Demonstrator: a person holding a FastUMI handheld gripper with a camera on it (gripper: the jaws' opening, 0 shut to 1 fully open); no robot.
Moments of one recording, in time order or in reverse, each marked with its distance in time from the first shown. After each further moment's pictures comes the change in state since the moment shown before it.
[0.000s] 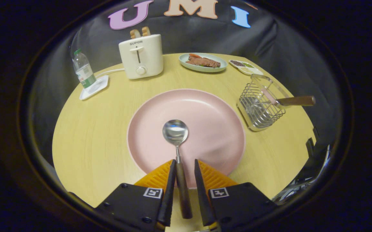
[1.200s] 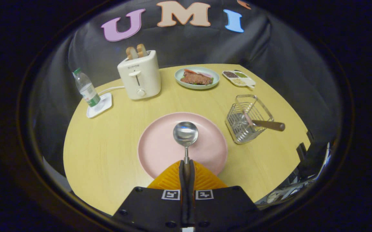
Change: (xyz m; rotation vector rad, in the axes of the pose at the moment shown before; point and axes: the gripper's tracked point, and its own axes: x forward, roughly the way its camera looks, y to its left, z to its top) arm -0.056 -0.028 0.056 0.077 -0.041 -0.023
